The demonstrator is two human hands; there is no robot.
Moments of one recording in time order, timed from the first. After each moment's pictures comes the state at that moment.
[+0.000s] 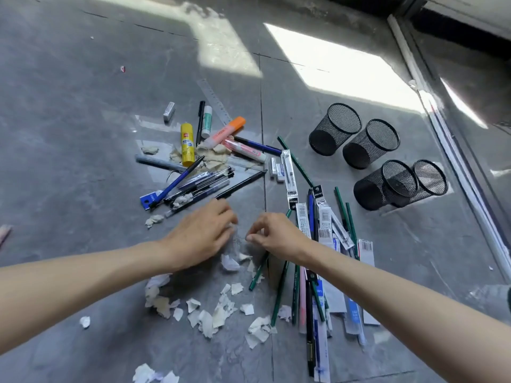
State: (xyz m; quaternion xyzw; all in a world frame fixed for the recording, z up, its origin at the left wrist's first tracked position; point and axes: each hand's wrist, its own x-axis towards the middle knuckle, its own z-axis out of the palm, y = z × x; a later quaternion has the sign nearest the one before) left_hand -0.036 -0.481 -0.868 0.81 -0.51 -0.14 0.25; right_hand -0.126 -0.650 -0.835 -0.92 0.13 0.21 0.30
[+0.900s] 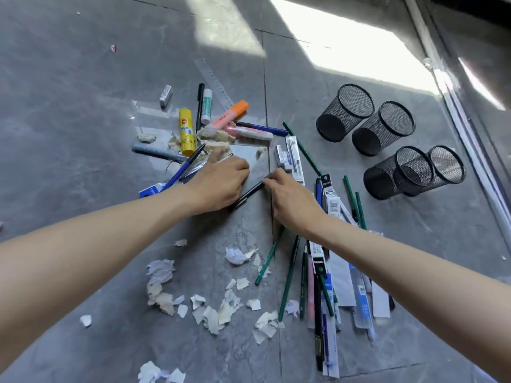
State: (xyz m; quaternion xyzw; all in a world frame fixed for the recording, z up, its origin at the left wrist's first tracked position) left_hand 0.027 -0.542 -0.881 0.82 -0.56 -0.06 0.08; right_hand -0.100 -0.678 -0.849 -0.99 0.06 0.11 0.07
